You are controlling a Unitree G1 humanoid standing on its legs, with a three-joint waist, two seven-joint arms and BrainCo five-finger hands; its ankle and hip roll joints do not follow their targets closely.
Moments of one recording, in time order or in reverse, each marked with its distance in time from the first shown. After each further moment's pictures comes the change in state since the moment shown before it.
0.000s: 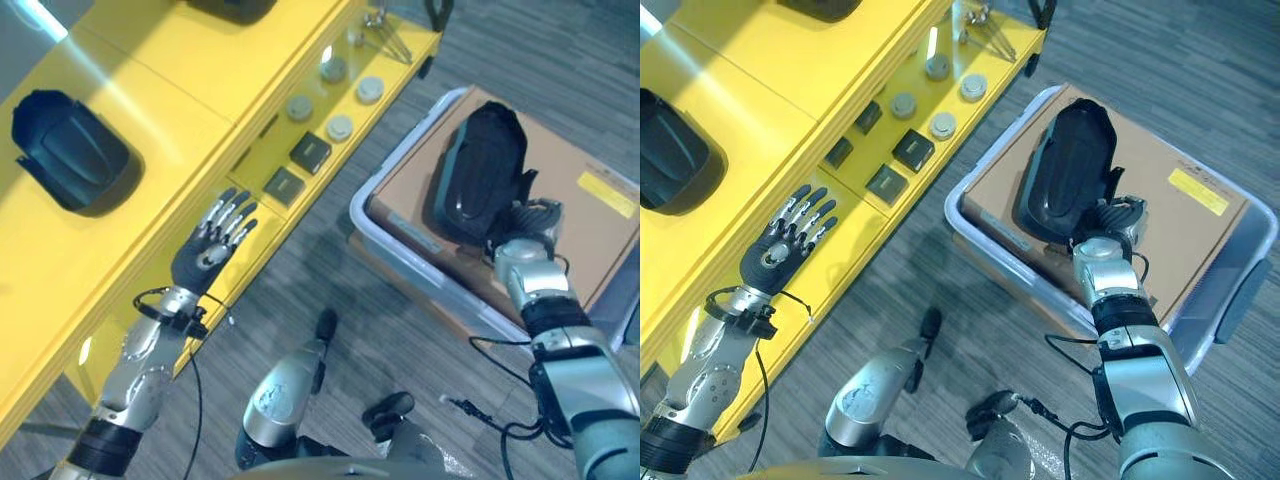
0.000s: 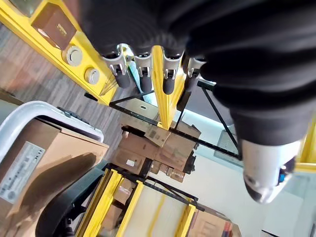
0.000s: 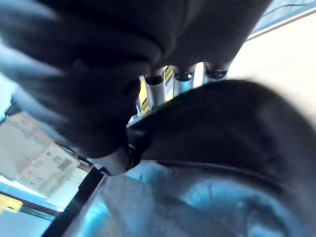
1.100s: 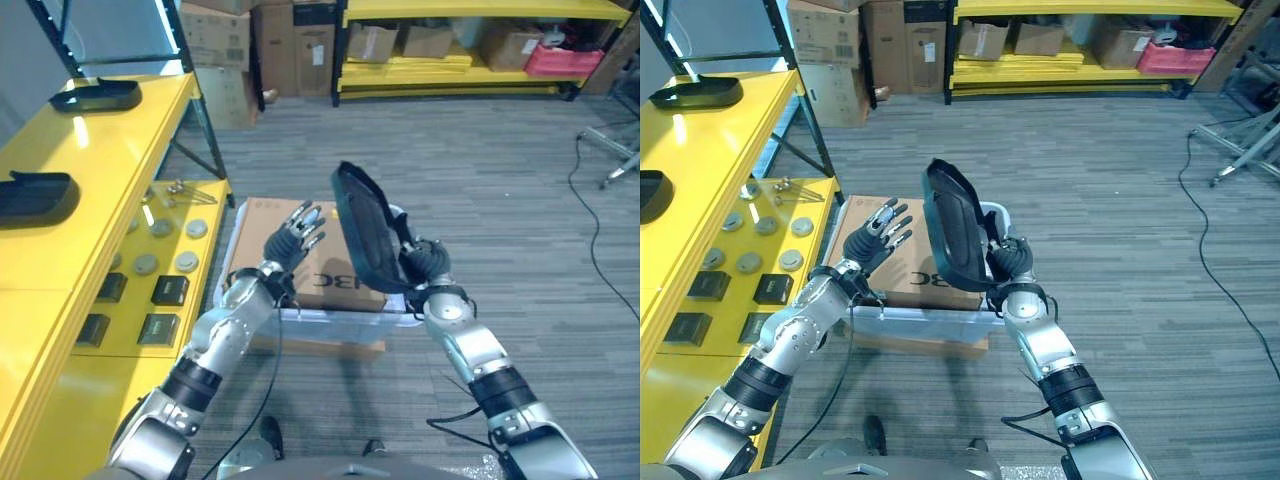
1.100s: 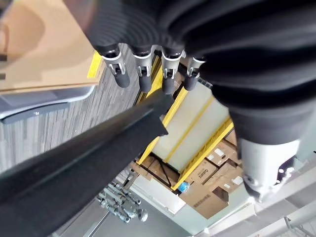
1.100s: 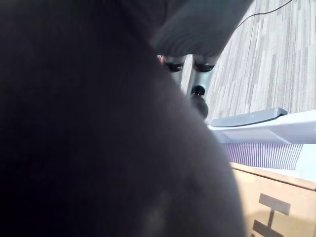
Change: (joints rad) left arm -0.380 -0.302 -0.222 0.246 -0.037 0.412 0.447; right arm 0.269 0.208 0.215 -0.343 -0.098 -0.006 0.230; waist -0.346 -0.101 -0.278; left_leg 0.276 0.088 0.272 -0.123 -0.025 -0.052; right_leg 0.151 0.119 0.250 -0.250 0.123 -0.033
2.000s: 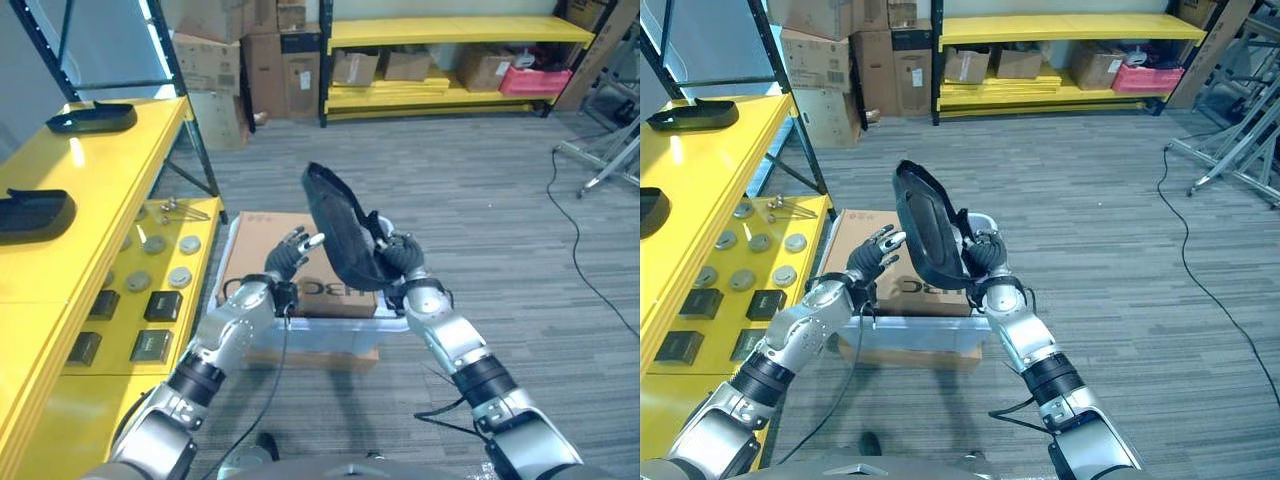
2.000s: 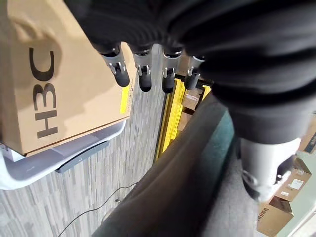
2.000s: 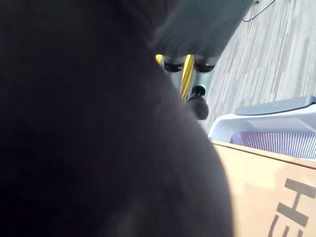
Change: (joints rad) left arm -0.020 -0.001 -0.005 0.082 0.174 0.170 0.100; right arm -0.066 0.034 0.064 0.011 -0.037 0.002 0.049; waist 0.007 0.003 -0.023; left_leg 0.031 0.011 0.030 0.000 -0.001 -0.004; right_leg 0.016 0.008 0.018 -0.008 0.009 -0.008
